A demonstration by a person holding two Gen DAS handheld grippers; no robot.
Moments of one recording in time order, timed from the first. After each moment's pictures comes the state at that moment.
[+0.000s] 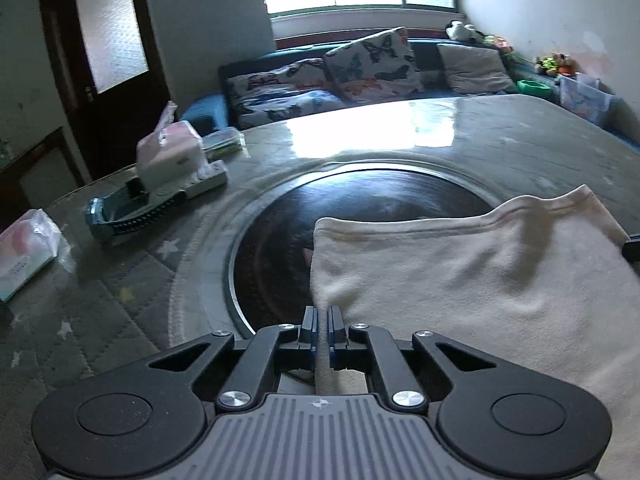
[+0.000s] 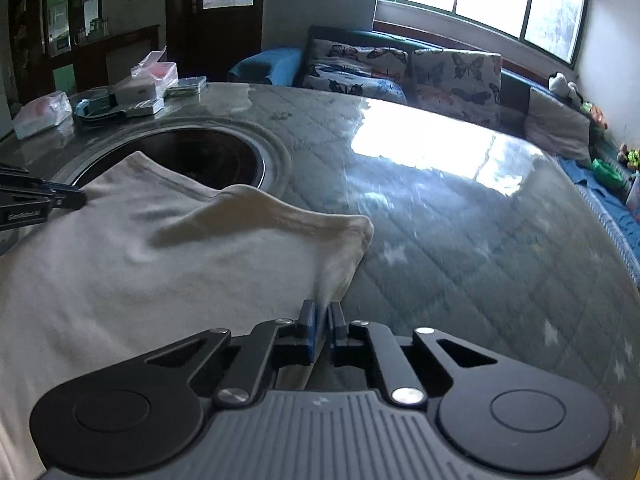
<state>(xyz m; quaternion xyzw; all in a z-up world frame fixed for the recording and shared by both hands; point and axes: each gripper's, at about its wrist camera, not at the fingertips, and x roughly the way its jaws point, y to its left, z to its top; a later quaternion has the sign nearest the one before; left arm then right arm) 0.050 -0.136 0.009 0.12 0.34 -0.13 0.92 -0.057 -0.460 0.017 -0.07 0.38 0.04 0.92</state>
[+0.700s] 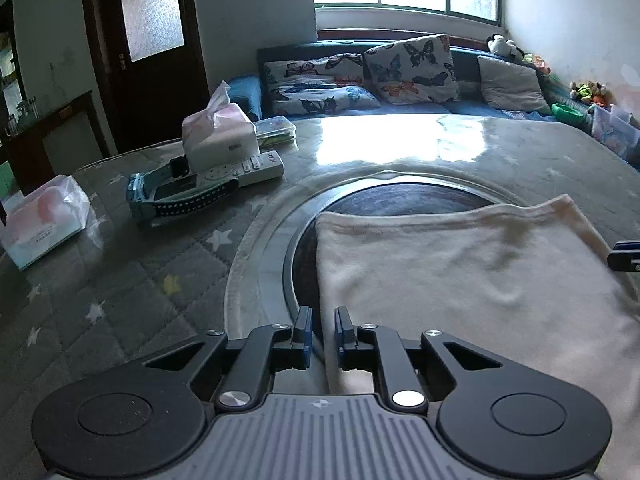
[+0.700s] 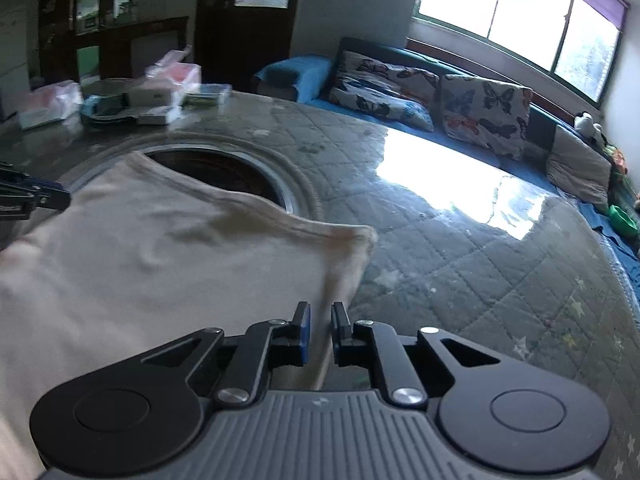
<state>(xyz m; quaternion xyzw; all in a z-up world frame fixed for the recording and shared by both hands) 0.049 -0.095 0.027 0.07 0.36 -0.11 0.93 -0.018 -0.428 0.027 -0.11 0.37 0.09 0.92</state>
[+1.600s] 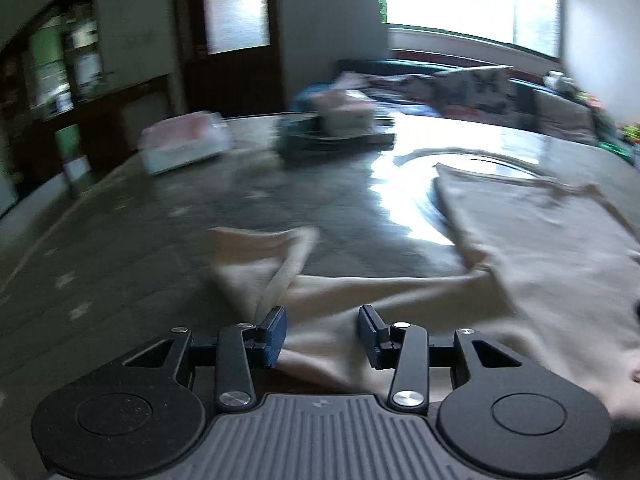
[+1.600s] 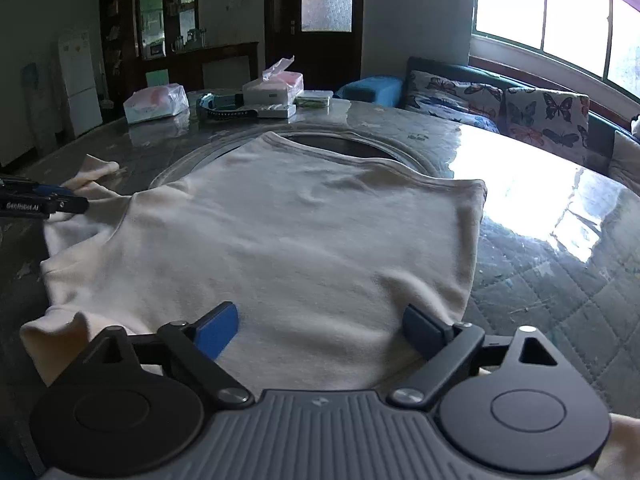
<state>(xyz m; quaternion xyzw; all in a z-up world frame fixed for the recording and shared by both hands) -0.060 0.012 0.012 0.02 0.33 0.02 0.94 -0.098 -0.397 -0.001 -0.07 0.33 0.19 0.92</state>
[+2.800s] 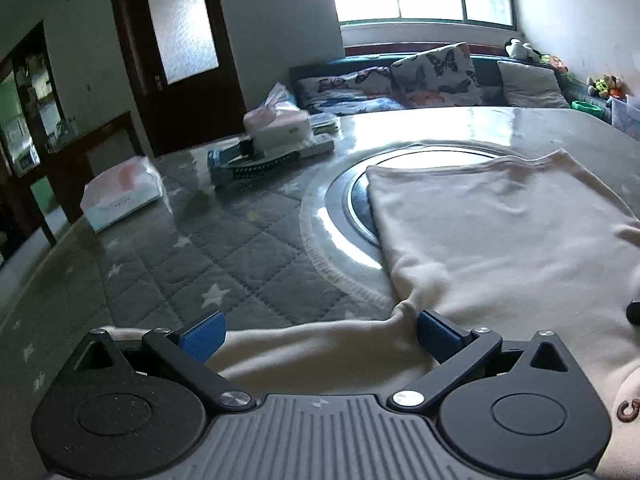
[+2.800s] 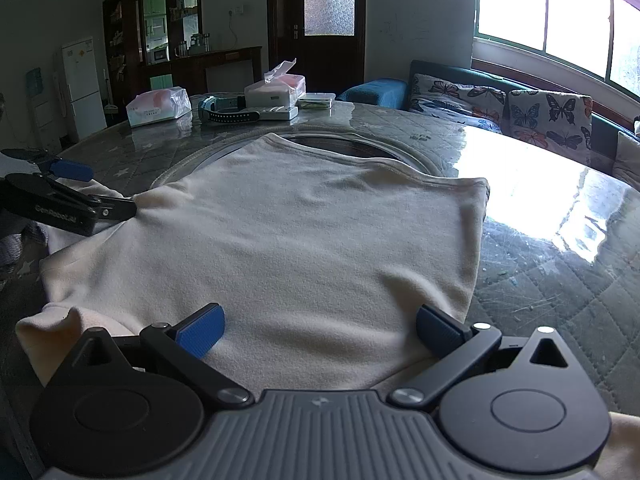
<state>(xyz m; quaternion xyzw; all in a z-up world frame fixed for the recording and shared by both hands) -0.034 -0.054 0.011 0.10 0.32 -0.04 0.94 -0.095 -0.398 -0.005 -0.06 0.33 0.20 0.92</state>
